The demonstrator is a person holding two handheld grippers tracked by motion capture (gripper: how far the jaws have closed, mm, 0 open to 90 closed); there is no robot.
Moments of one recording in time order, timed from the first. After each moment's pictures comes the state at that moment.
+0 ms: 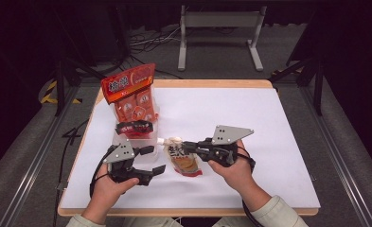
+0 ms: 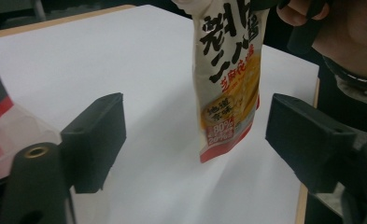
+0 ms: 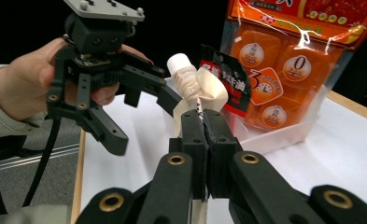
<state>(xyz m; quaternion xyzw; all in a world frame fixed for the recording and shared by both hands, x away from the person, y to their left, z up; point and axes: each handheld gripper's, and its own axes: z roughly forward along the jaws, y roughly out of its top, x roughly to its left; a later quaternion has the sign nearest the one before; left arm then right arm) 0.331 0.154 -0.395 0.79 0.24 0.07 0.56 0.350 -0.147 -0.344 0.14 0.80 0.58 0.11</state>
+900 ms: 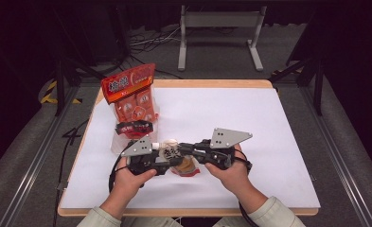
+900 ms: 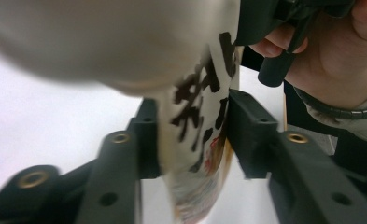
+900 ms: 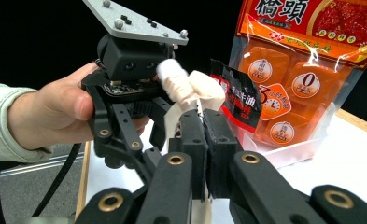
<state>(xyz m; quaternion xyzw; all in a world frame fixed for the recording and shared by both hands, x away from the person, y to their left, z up) 0.351 0.113 -0.397 0.78 0.19 0.03 0.60 0.345 -0.141 -0.345 0.12 0.78 0.60 0.11</state>
